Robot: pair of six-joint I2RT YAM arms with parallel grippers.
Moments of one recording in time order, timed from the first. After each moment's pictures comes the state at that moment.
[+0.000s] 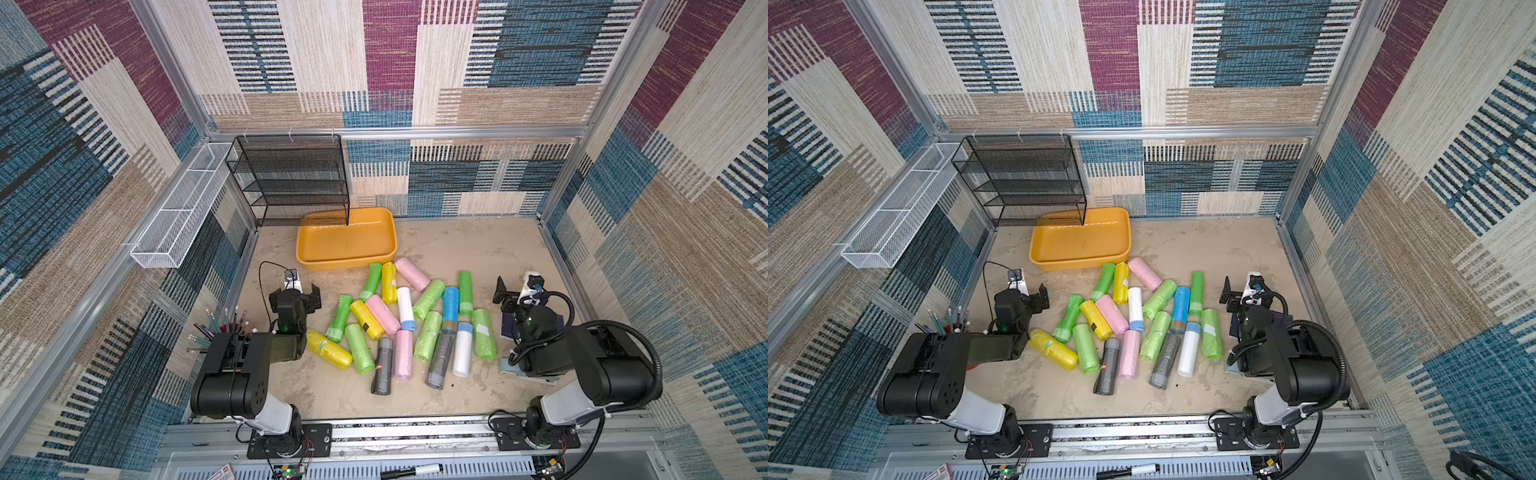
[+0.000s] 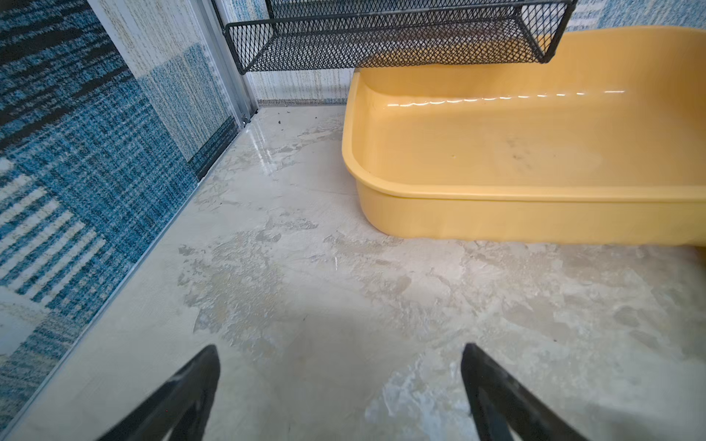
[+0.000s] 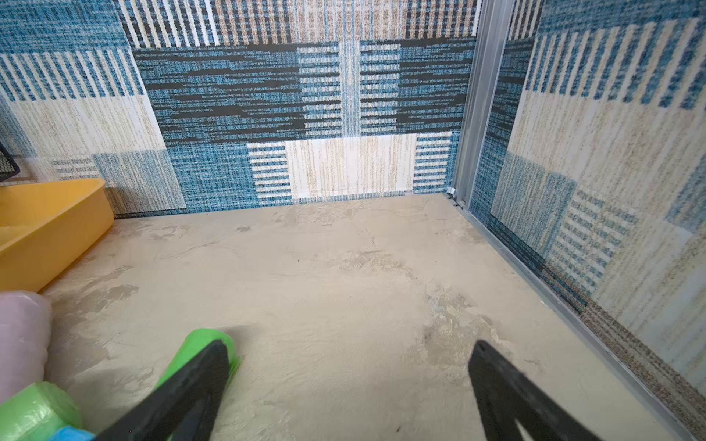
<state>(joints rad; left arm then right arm) -0.03 1.54 0.40 0.78 -0.24 0.00 0.00 1.55 0.18 1.34 0.11 0.04</state>
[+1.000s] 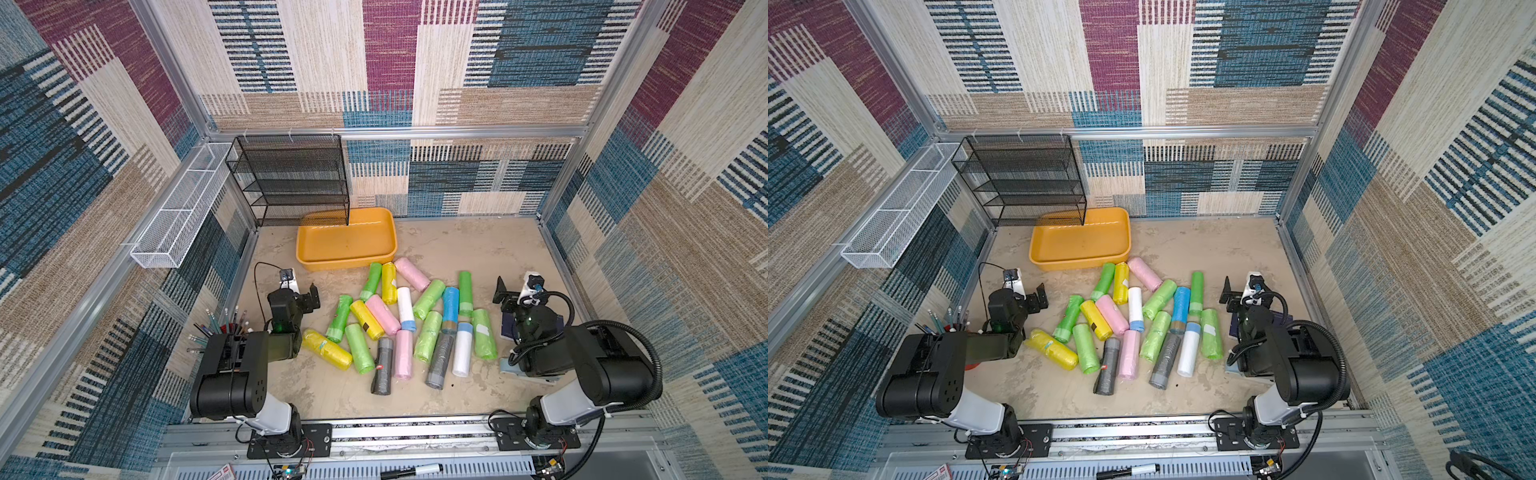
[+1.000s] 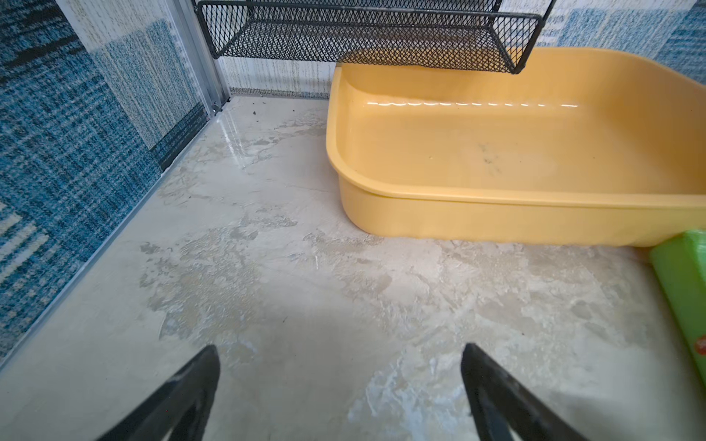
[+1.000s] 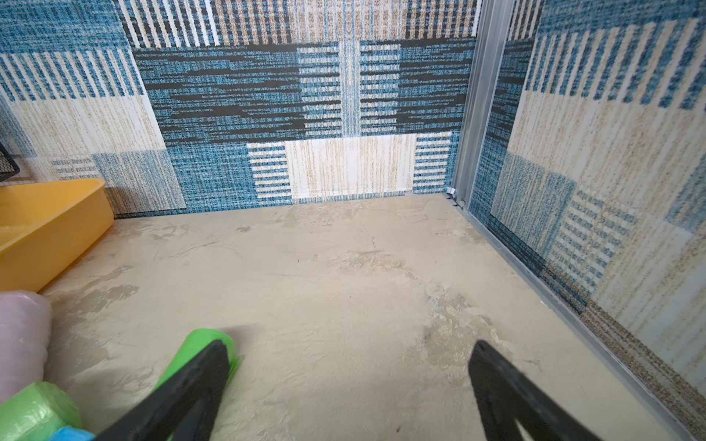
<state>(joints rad) 0.04 1.54 0.41 0.76 -0.09 -0.03 0.00 1.55 0.18 1.34 0.11 0.04</state>
